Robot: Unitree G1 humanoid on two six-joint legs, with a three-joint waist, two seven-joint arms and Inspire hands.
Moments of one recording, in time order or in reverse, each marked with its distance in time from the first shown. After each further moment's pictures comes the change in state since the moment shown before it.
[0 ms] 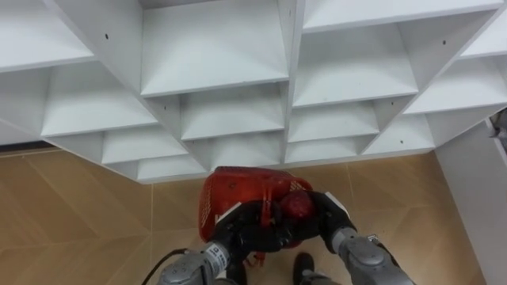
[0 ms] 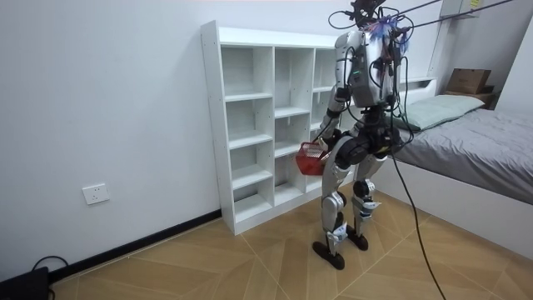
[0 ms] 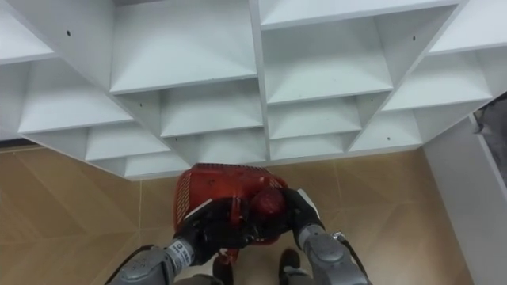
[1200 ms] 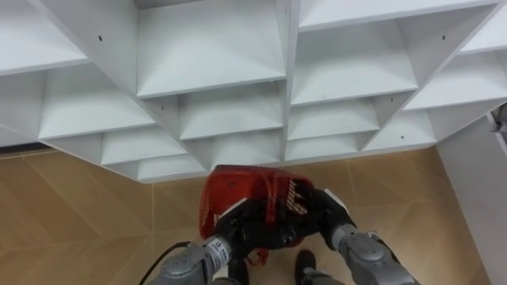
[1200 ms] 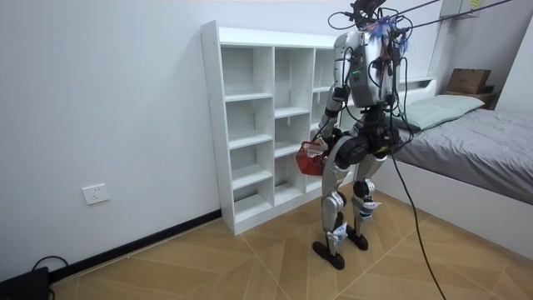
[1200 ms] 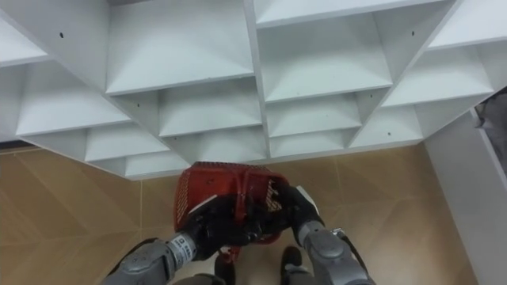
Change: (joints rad) left arm -0.030 0.009 -0.015 0.002 -0.018 0.021 -0.029; right arm -0.021 -0.002 0.000 0.014 -0.001 0.001 0.021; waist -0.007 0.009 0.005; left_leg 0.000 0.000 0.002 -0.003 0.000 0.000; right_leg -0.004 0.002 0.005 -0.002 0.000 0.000
